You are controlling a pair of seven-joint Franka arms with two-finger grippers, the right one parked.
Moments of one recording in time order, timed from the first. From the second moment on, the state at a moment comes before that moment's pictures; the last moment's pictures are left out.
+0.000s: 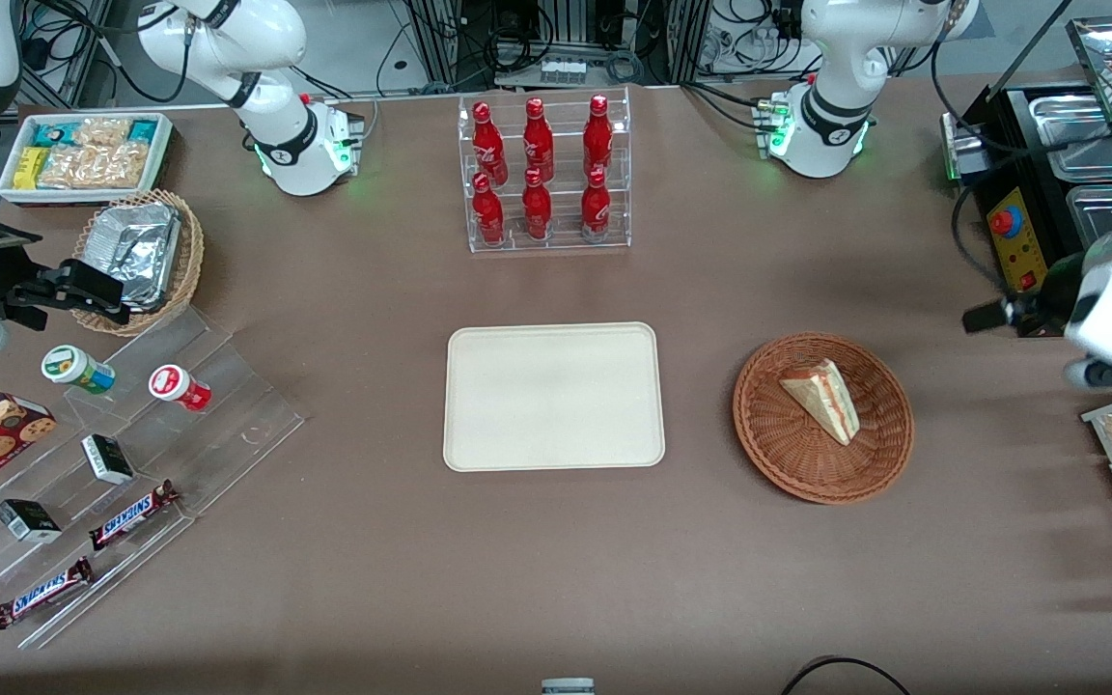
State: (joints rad) arm -0.05 0.18 0.06 -1.60 0.01 1.58 -0.30
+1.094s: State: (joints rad) arm -0.20 0.31 0.04 -1.92 -0.04 2.18 -0.94
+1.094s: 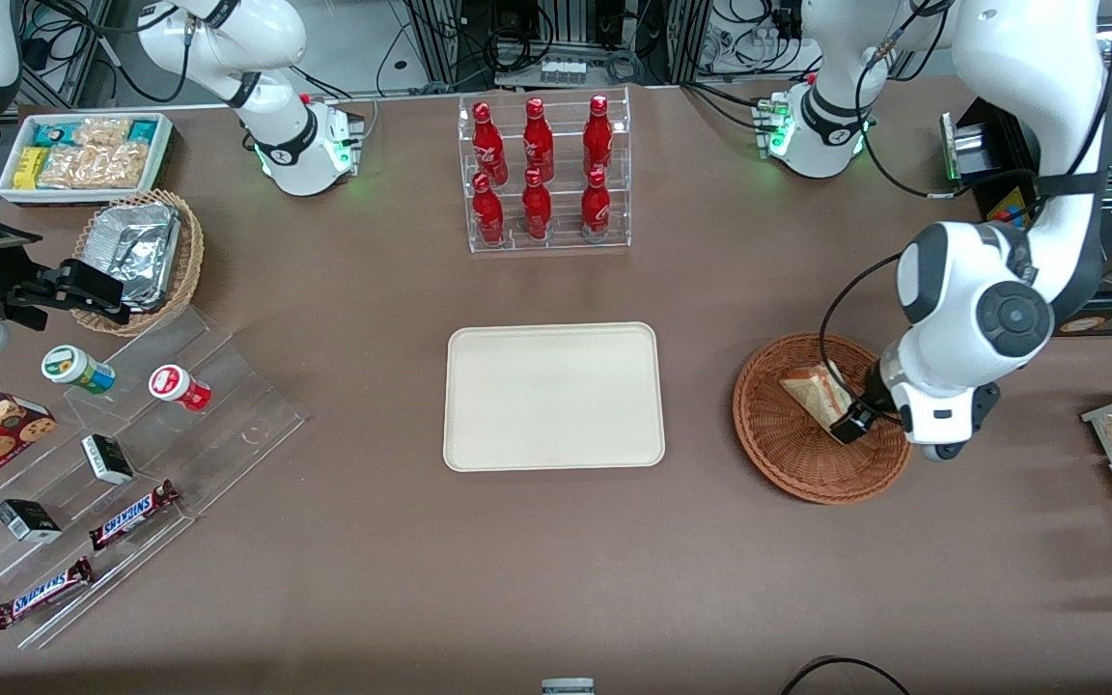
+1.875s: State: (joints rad) arm -0.21 0.33 0.04 -2.02 -0.03 2.23 -0.95
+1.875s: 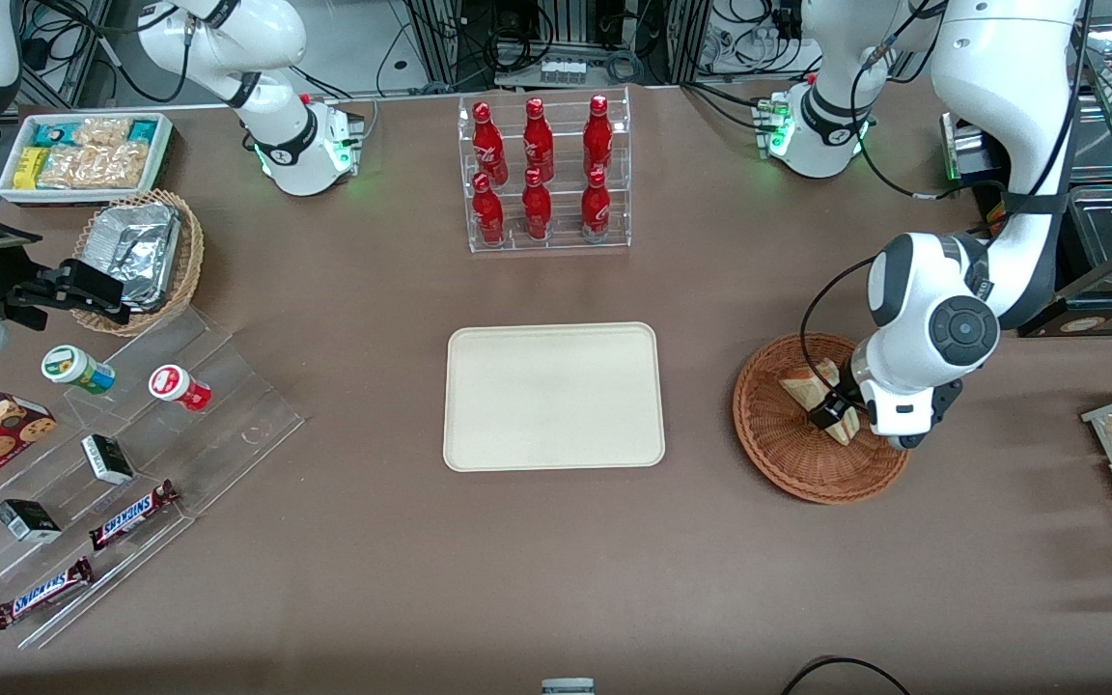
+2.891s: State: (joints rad) arm -0.23 0.33 0.04 -2.08 -0.03 2.28 -0.97
